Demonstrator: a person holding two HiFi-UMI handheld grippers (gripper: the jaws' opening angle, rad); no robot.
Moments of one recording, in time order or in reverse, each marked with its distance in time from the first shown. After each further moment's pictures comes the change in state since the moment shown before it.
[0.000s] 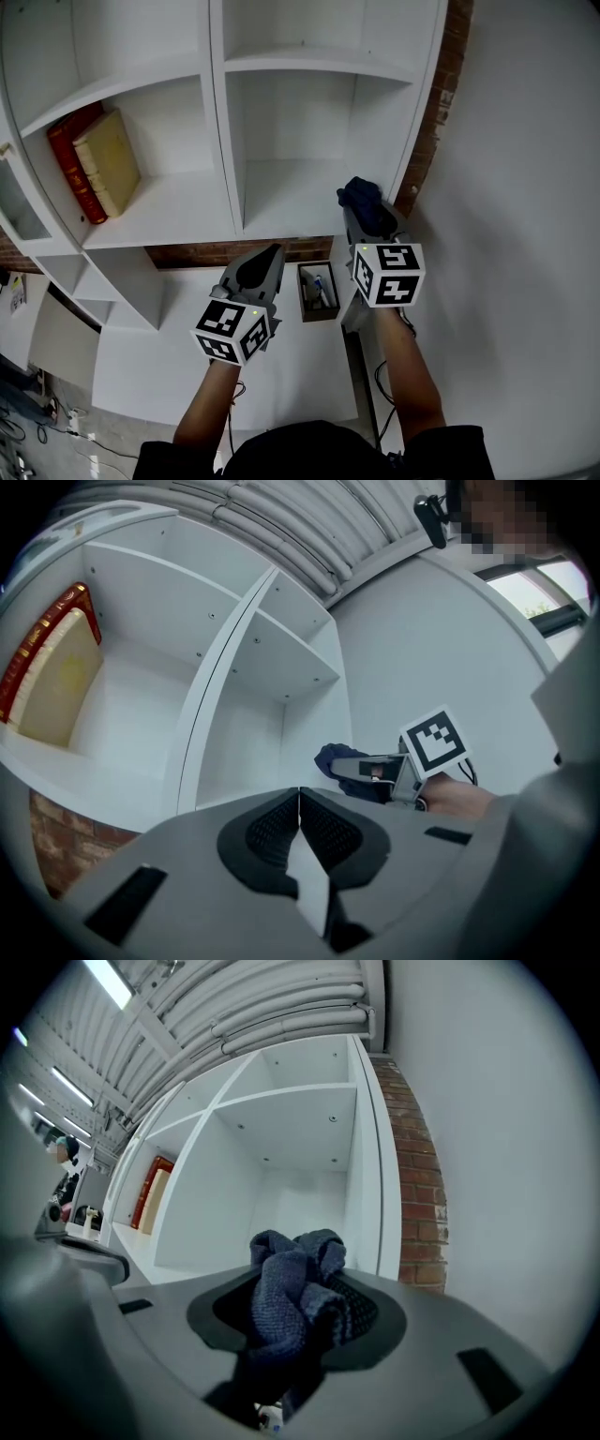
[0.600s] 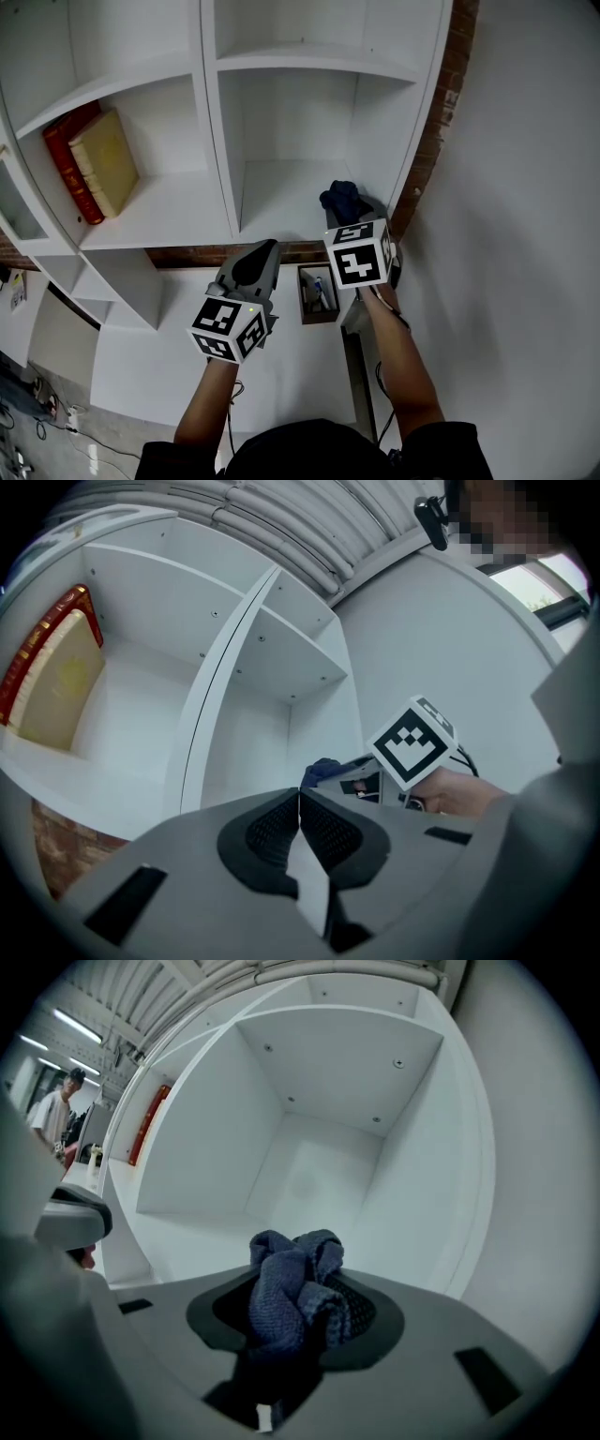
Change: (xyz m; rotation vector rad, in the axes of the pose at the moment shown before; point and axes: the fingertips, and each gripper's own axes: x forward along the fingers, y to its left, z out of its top) left arm 0.013 0.011 0.001 0.008 -0.010 0.034; right arm 0.043 0.019 -0.028 -0.224 0.305 0.001
